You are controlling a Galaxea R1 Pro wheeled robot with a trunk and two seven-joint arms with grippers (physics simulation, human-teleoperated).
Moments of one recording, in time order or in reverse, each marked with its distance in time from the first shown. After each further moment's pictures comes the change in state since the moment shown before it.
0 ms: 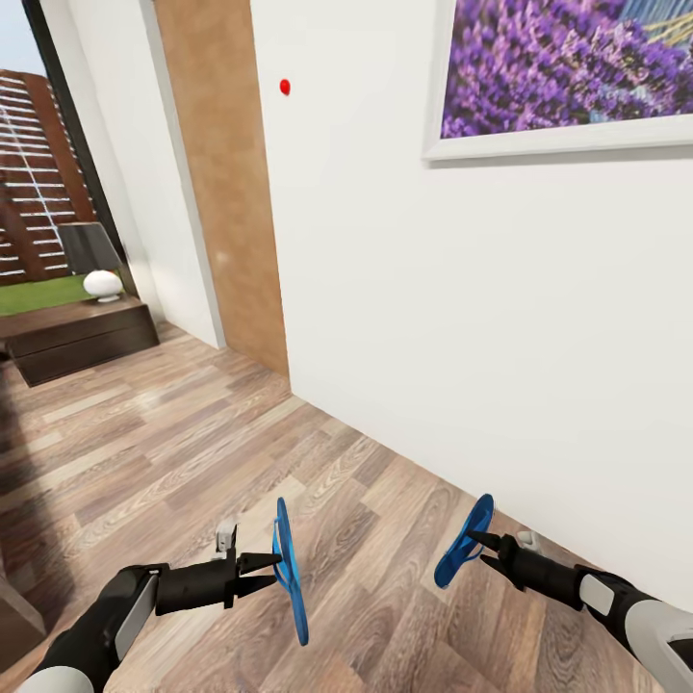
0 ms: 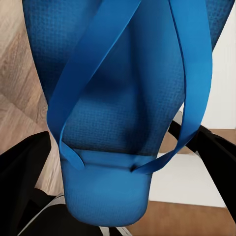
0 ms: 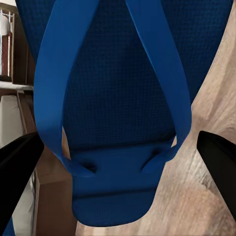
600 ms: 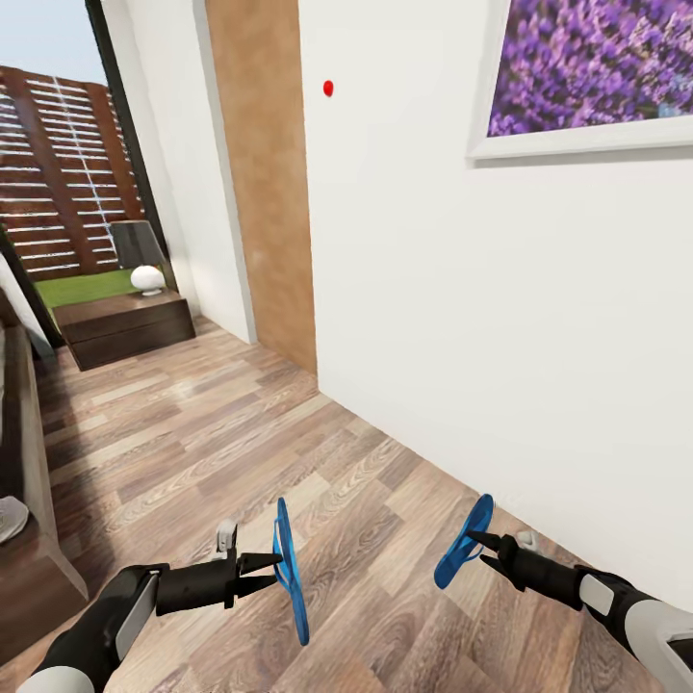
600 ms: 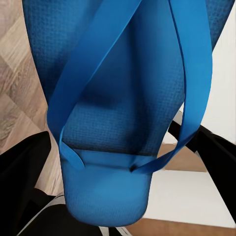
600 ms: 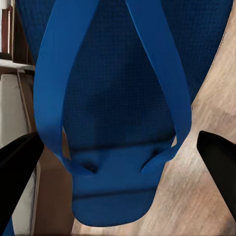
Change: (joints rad) left arm 0.000 -0.001 0.000 0.000 0.001 0.000 0.000; right arm 0.000 0.000 0.001 0.000 0.000 0.000 -0.001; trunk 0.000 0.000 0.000
